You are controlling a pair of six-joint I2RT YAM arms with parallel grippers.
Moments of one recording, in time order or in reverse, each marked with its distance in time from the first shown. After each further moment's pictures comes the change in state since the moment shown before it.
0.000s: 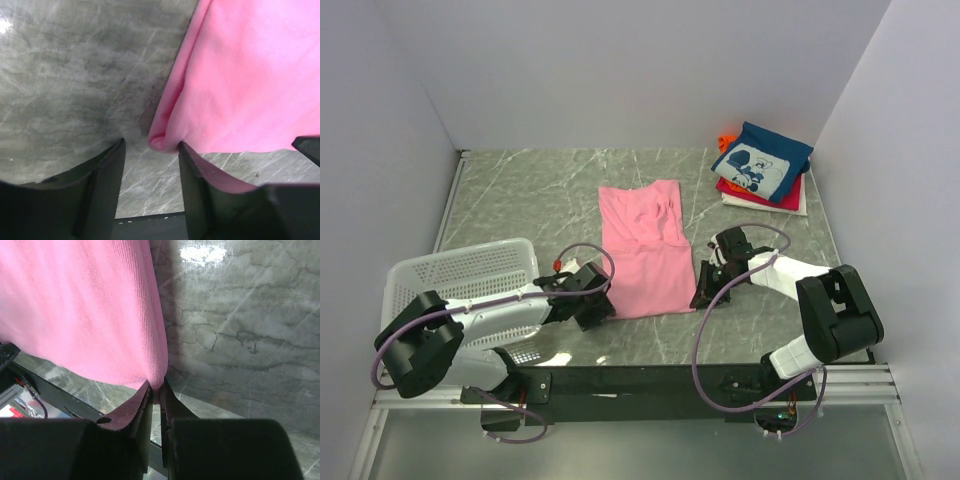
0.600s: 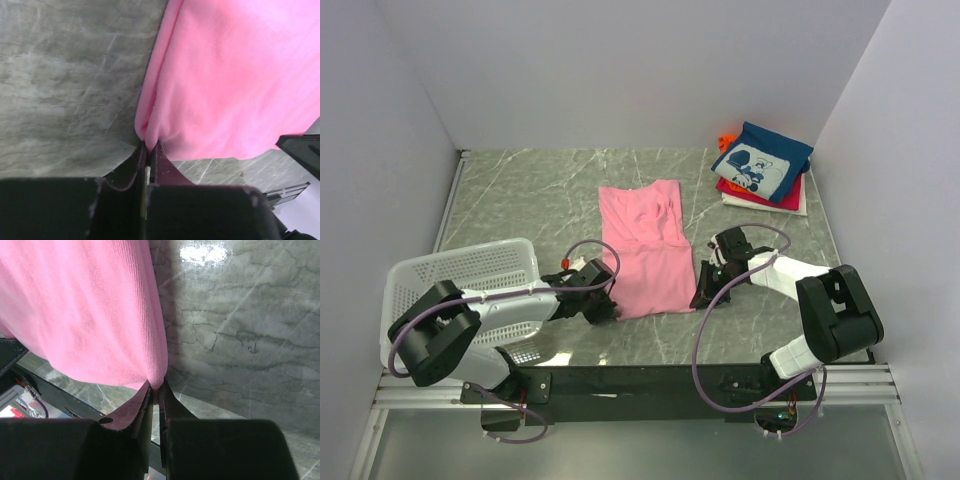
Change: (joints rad) left arm 0.014 0.092 0.007 0.119 0.061 -0.002; right arm 0.002 0.000 0.000 0.000 0.002 0.008
